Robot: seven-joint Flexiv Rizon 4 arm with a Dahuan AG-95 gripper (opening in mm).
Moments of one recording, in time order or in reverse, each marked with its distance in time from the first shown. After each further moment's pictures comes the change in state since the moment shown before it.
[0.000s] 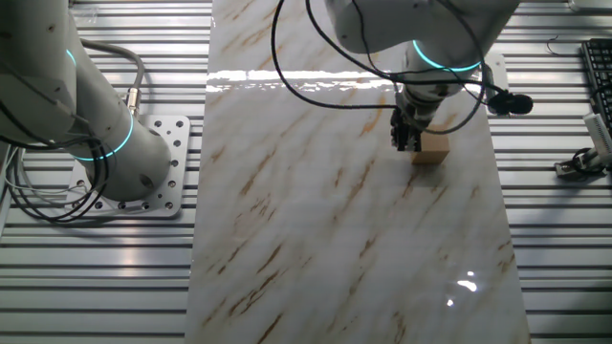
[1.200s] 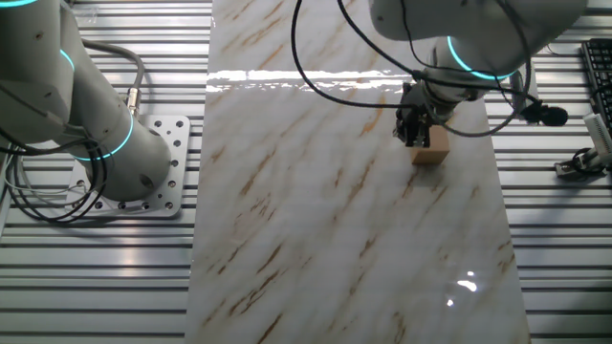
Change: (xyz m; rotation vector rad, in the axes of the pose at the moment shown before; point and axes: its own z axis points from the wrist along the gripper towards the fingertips) arm 0.005 0.001 -0.032 -0.057 0.079 -0.084
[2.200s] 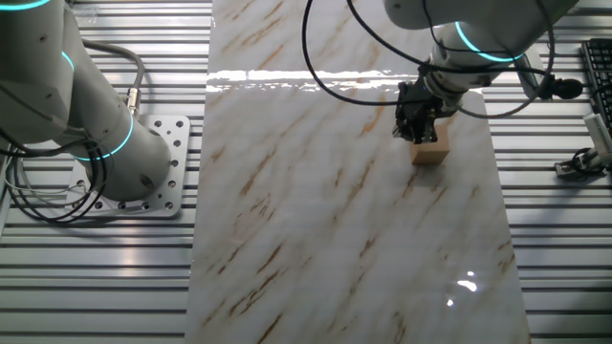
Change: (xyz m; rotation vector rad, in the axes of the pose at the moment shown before) arm 0.001 0.000 0.000 0.036 0.053 -0.148
